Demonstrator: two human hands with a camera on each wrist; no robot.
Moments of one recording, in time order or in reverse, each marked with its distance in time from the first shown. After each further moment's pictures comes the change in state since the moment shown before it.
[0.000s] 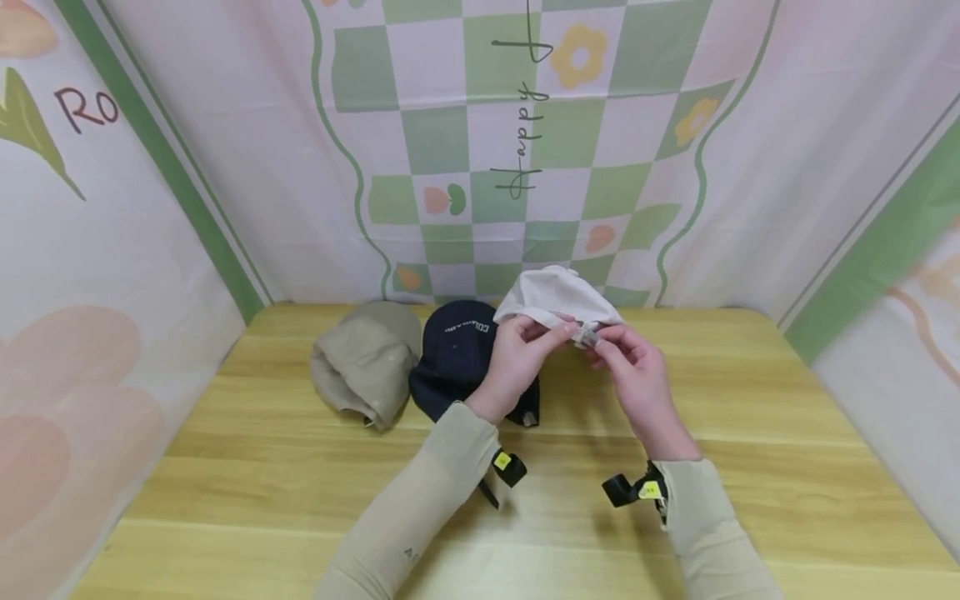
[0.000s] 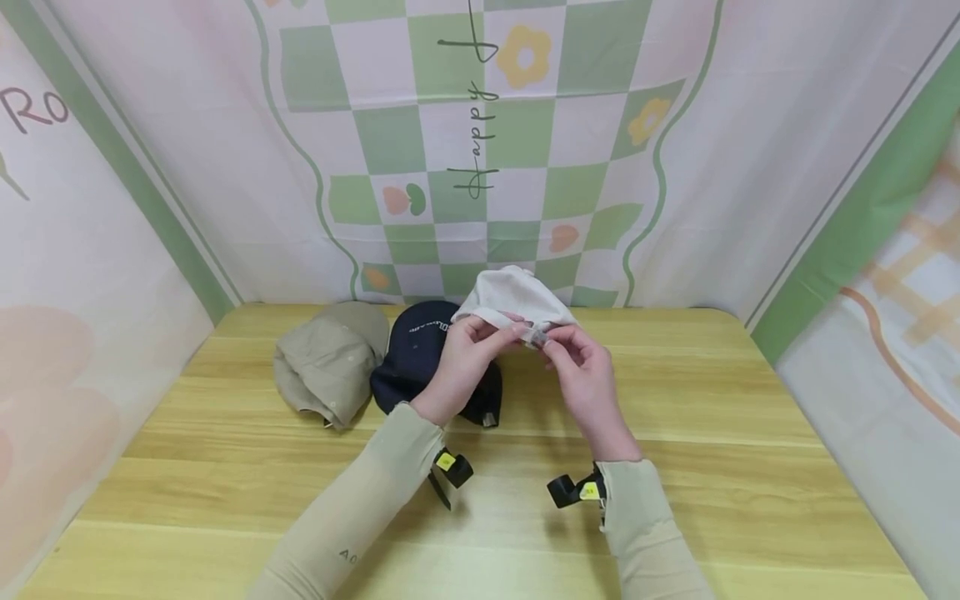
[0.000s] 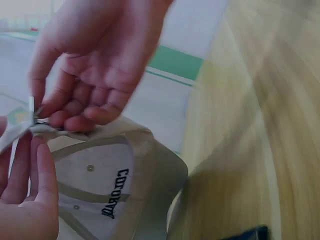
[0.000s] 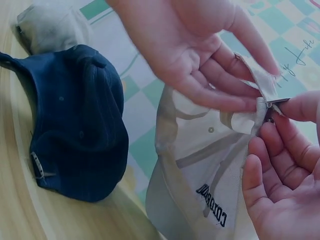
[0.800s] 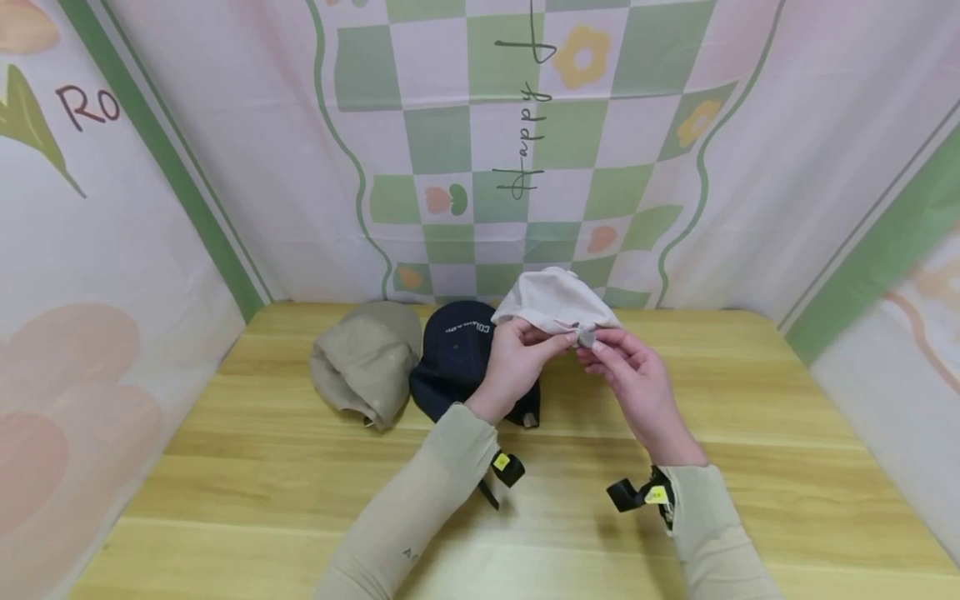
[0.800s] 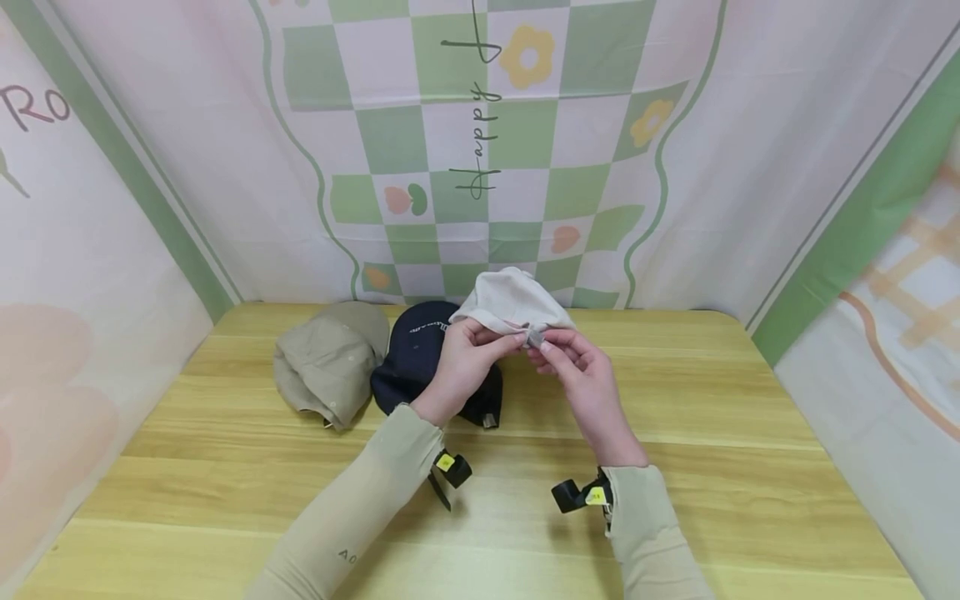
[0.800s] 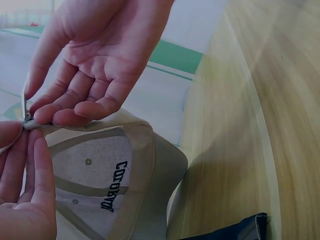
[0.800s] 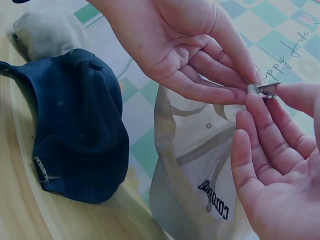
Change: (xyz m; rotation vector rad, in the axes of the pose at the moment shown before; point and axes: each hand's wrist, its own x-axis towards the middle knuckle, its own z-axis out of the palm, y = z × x) left_hand -0.001 -0.004 -0.004 0.044 0.003 0.013; right_hand -0.005 0.005 -0.003 0.315 -0.116 0.039
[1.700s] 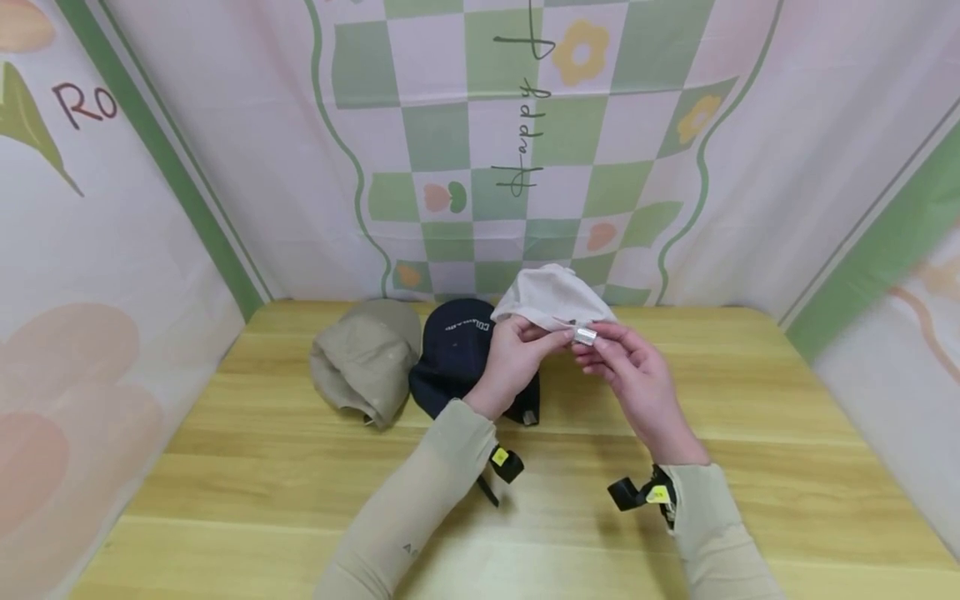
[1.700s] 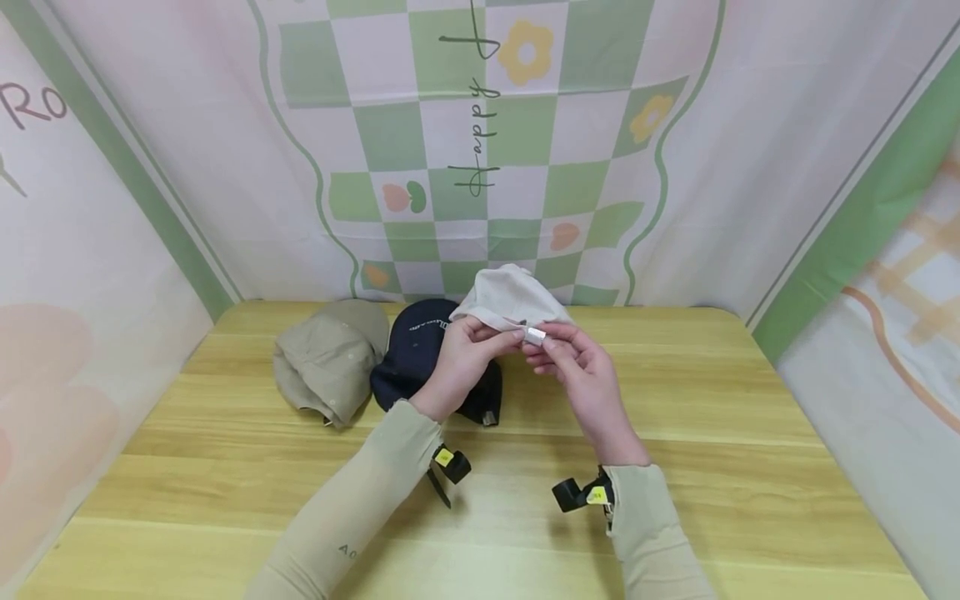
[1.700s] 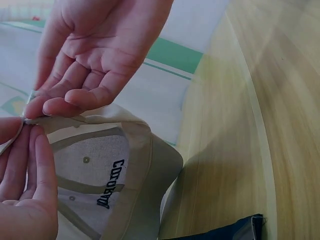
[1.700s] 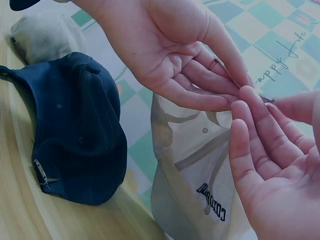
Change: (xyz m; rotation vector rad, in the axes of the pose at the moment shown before) left_hand 0.003 -0.003 -0.001 -0.038 0.006 -0.063; right_hand 0.000 -0.001 -0.002 -0.006 -0.045 0.003
